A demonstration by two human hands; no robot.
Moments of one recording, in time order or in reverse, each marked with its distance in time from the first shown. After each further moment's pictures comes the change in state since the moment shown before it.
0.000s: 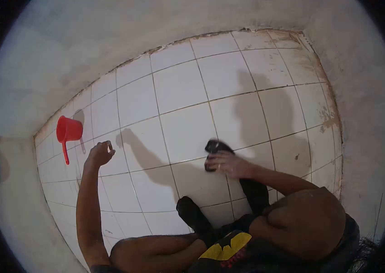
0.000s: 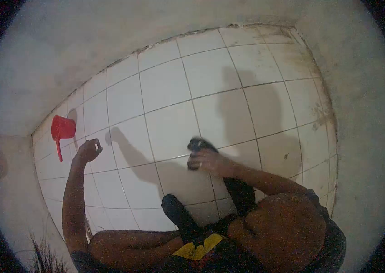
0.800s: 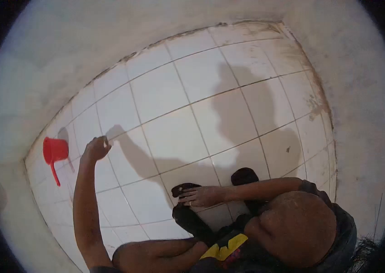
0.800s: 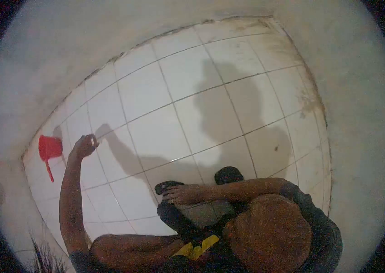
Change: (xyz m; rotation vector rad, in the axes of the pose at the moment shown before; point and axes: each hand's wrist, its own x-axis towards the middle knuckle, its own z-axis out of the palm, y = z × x) left_hand 0.087 0.029 -0.002 0.032 0.104 0.168; right_hand 0.036 -0.066 0.088 0.096 -0.227 -0.190
